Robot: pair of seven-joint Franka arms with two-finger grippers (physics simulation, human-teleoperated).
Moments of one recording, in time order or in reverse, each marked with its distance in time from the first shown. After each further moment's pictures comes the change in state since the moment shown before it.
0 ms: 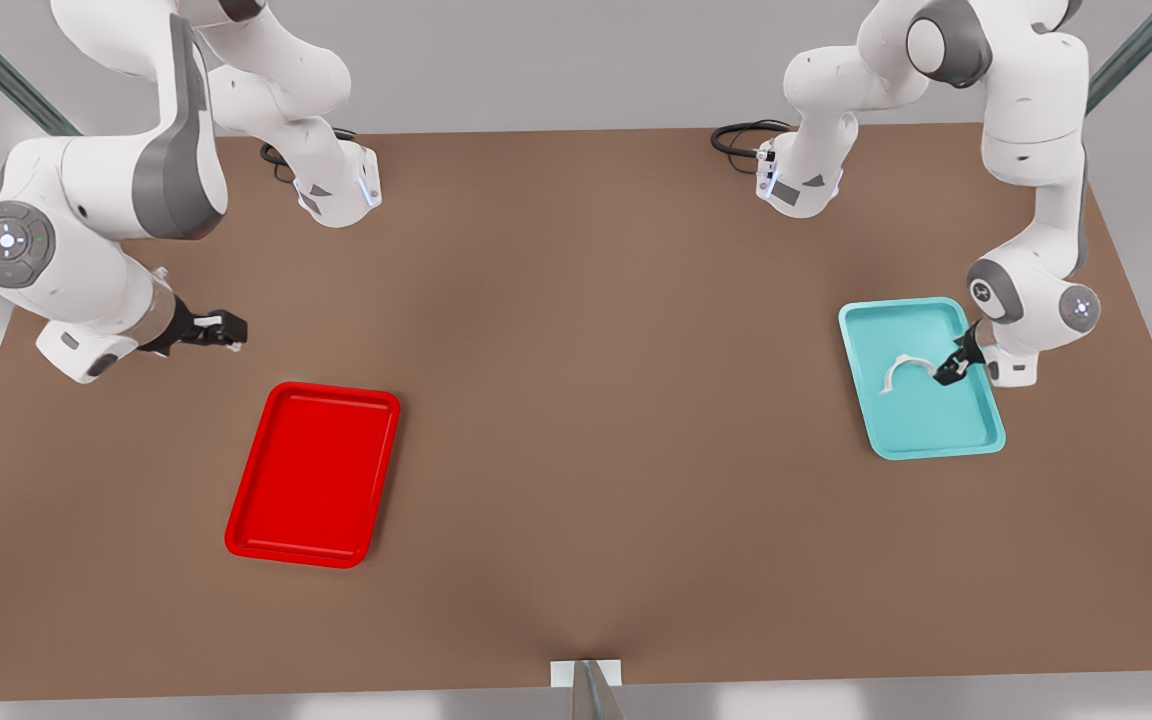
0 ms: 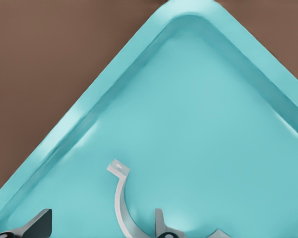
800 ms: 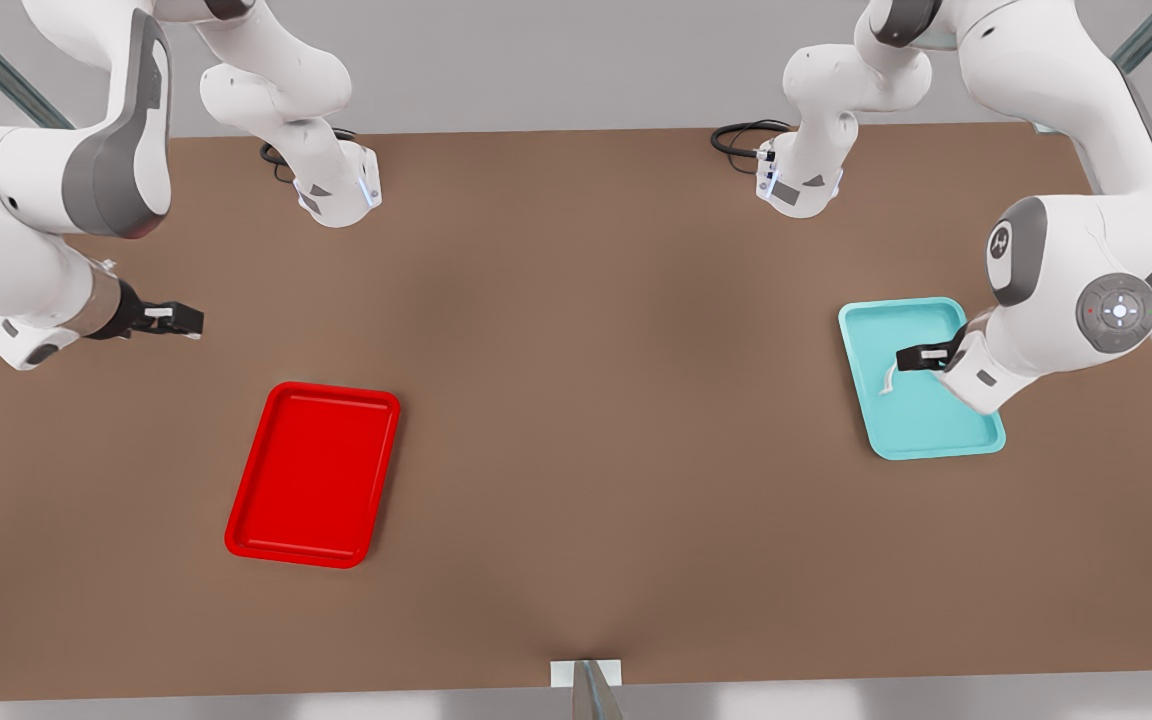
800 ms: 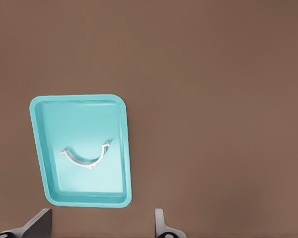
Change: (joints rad) left arm -0.107 -0.067 -0.361 0.884 0.205 -1.033 0.225; right arm -0.092 -0.027 -0.004 -0.015 0.009 -0.058 -0.001
